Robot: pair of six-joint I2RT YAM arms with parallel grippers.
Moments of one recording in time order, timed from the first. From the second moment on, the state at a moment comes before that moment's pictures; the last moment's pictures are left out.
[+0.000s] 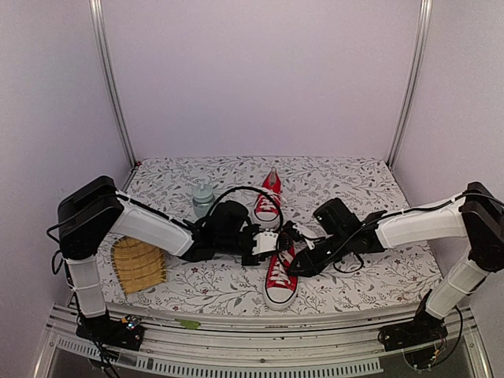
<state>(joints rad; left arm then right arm) -0.98 1.93 0.98 0.41 0.21 0.74 0.84 1.59 0.80 -0.15 -0.42 0.23</state>
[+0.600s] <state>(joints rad) -0.98 1.93 0.98 0.42 0.22 0.73 0.84 1.51 0.79 -0.15 -0.37 0.22</state>
